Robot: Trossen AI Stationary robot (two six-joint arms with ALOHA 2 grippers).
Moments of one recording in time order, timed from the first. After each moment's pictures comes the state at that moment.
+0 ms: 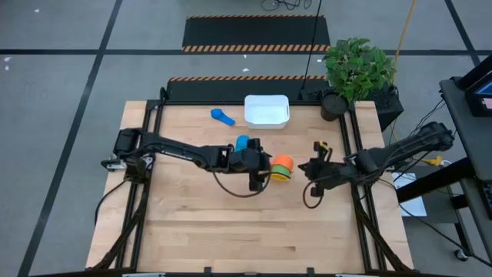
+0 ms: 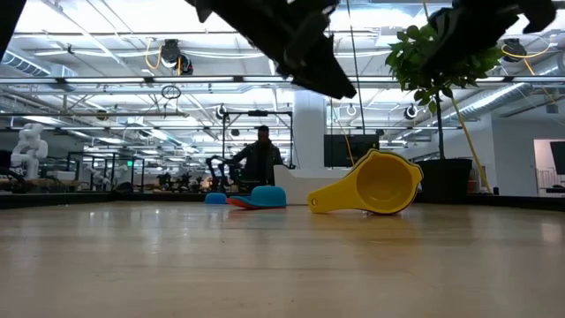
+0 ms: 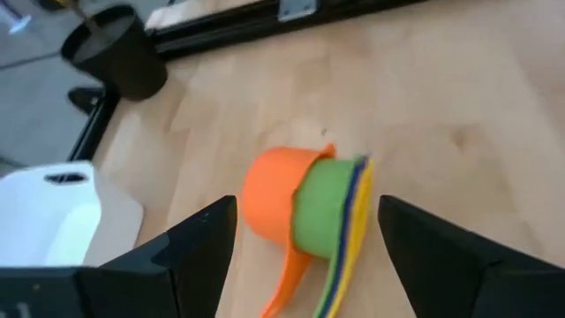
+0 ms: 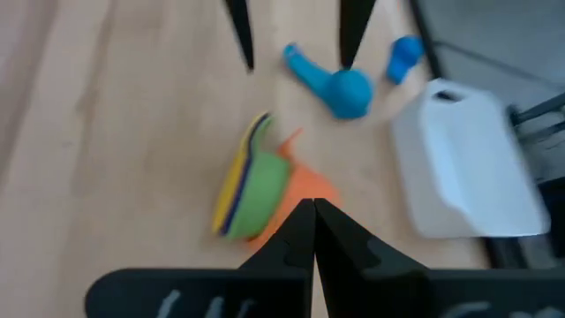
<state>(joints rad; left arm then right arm) -0.07 1.86 1.36 -0.10 -0.25 0.17 0.36 1.00 0.81 -0.71 0.55 0.10</state>
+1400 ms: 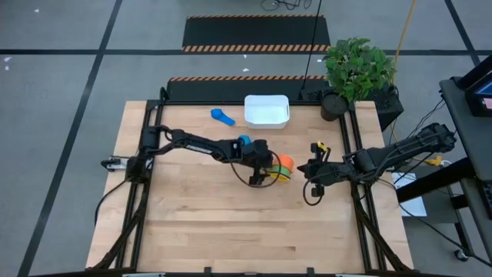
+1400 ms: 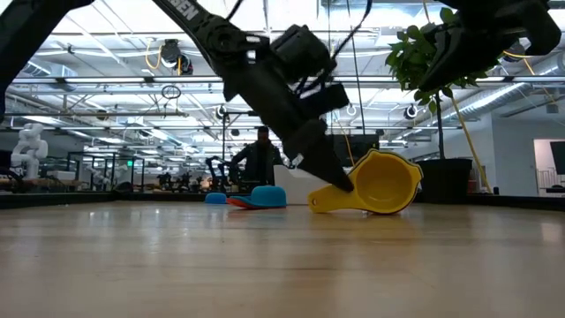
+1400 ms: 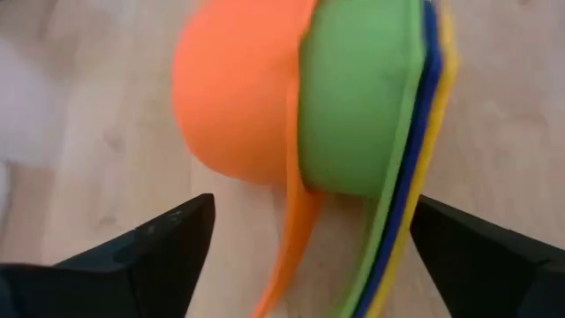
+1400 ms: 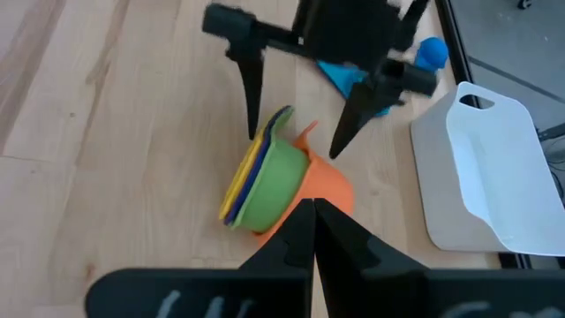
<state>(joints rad) 0.08 2.09 1.36 -0.05 0.05 0.29 0.31 0.98 0.72 -0.61 0.47 -0.01</state>
